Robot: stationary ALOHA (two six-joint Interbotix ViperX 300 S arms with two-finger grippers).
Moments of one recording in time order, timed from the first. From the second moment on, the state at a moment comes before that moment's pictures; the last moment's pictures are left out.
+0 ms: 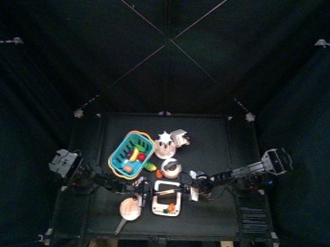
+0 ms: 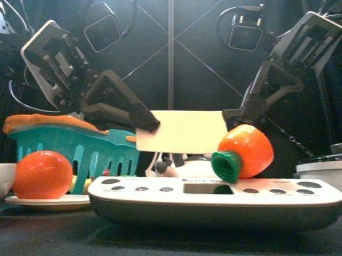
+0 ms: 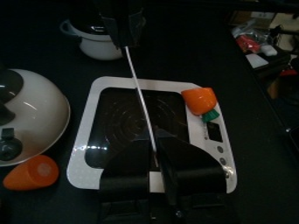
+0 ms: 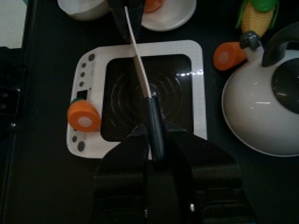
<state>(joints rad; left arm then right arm) -0.36 0.08 0.88 -0.43 -0.66 0.19 0.18 -0.22 0.88 -1.14 0.08 1.42</state>
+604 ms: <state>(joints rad) -0.31 -0.06 1.00 -0.42 -0.74 0.19 0.18 -0.29 0.94 -1.12 0.13 1.42</state>
